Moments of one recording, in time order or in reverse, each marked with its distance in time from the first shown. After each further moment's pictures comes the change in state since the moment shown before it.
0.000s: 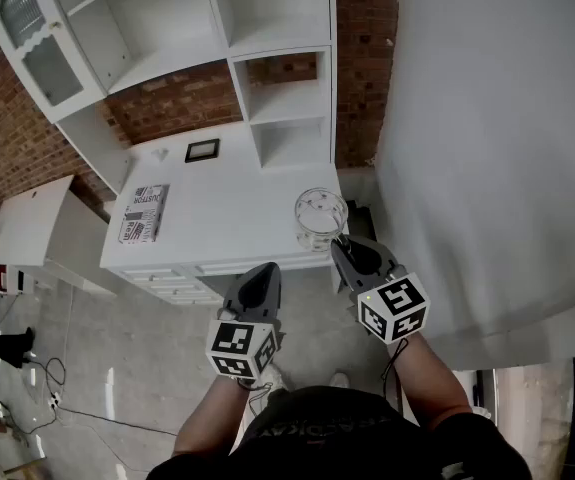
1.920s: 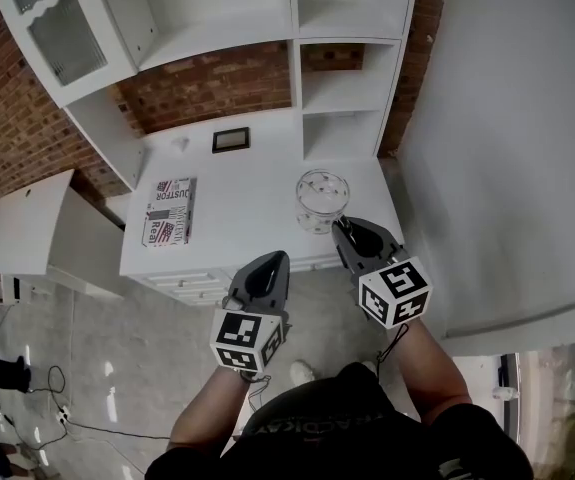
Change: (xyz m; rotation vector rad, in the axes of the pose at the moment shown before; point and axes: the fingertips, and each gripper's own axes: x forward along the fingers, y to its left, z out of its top) left arm -0.037 0.193 0.004 0.011 0.002 -0.103; right arm 0.179 0.114 0.014 0.003 0.011 -0.067
